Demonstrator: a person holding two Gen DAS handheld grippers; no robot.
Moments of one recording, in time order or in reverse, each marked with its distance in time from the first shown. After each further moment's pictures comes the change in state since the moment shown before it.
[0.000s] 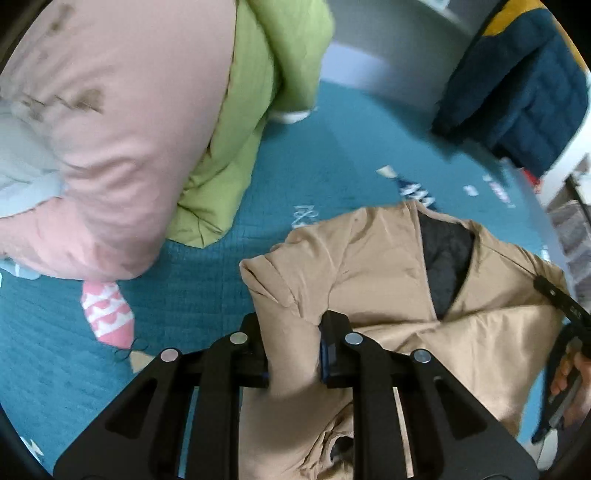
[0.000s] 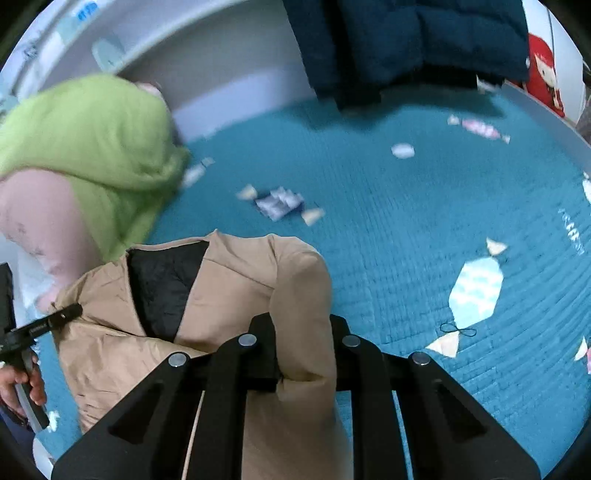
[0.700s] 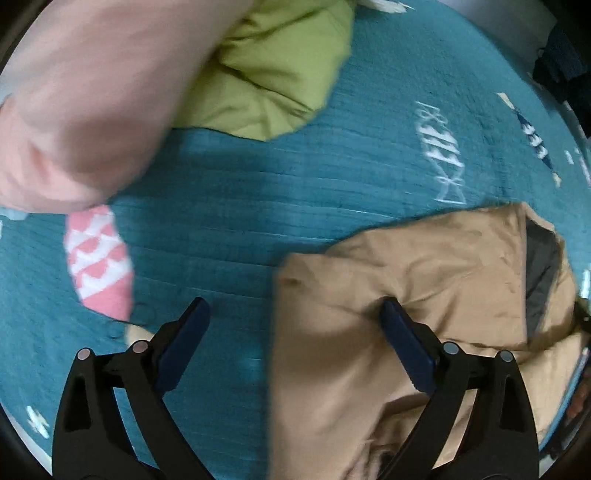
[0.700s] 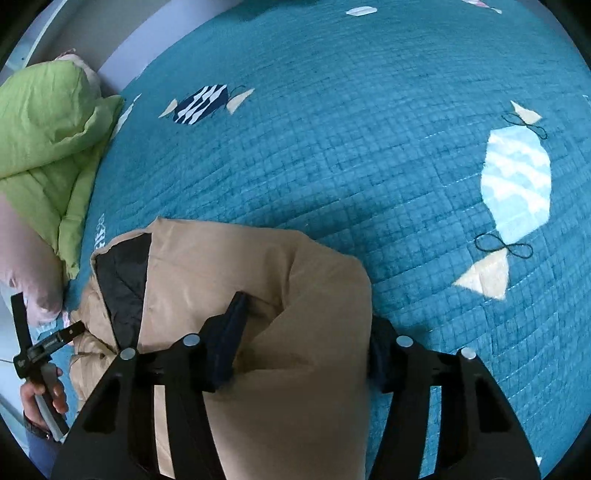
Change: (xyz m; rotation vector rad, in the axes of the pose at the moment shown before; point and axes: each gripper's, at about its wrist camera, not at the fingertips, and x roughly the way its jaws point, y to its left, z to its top) left arm 0.149 0.046 -0.007 -0.127 0.354 0.200; right arm 0.114 -0.070 -0.035 0.209 0.372 -0.026
